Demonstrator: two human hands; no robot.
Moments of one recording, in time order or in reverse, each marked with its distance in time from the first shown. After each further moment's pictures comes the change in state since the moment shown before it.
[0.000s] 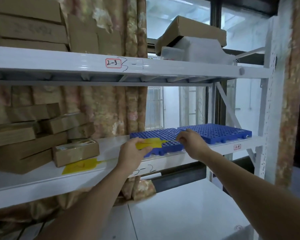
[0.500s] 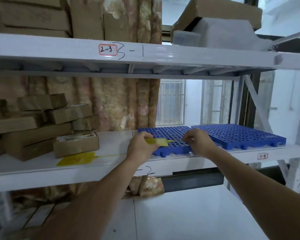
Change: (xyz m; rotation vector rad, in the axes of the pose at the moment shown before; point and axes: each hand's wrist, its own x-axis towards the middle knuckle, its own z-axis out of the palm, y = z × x) left_hand 0.033 0.007 0.050 0.122 0.035 -0.174; right_hand 0.058 0.054 0.030 0.147 -0.112 -0.023
